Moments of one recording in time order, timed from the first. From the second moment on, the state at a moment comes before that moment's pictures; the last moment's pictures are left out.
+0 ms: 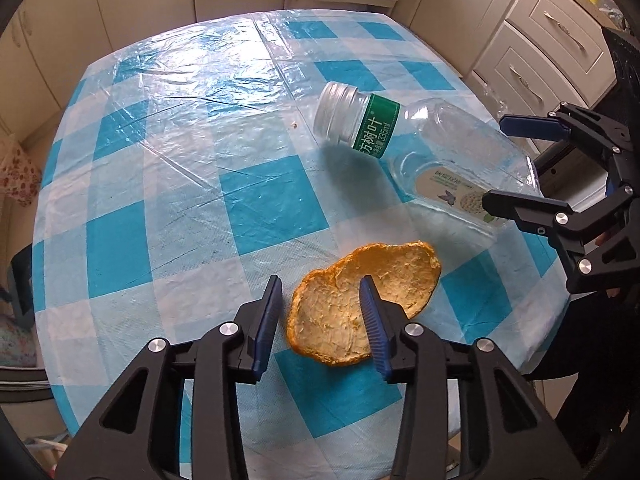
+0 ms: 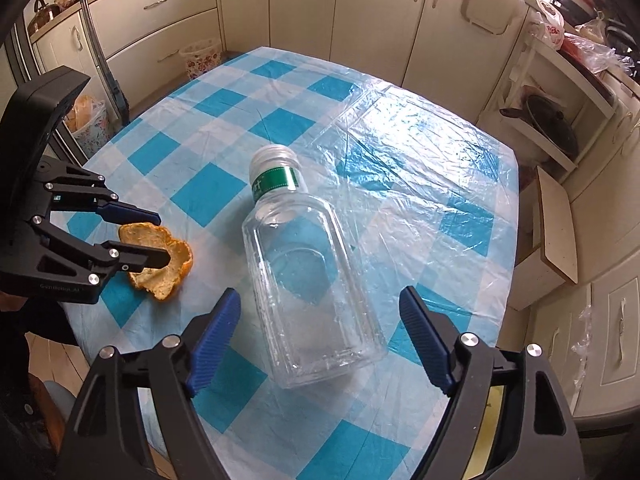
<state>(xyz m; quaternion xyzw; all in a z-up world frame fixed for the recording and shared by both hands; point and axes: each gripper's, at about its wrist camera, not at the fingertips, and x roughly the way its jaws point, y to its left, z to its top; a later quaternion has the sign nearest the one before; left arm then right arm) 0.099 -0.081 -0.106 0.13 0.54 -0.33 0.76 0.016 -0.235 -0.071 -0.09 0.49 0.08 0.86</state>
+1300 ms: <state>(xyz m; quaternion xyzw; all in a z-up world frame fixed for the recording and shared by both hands) 0.090 -0.081 -0.085 0.13 0.51 -0.36 0.77 0.023 -0.244 -0.075 -0.05 0.50 0.08 0.86</state>
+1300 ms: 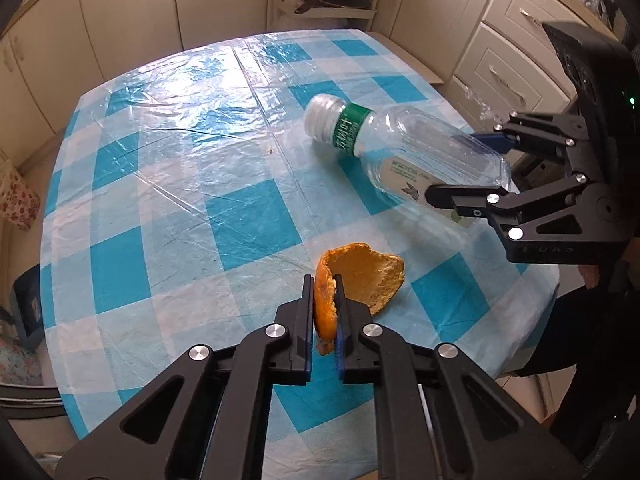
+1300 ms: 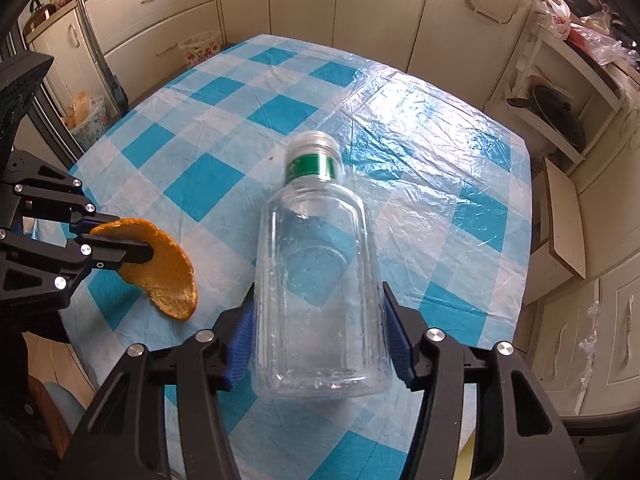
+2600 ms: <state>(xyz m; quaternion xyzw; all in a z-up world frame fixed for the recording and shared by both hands) -0.022 -0.318 -0.040 0.08 0.46 -0.45 0.76 -0.129 -0.510 -0.009 0.25 0.34 -0.18 0.89</state>
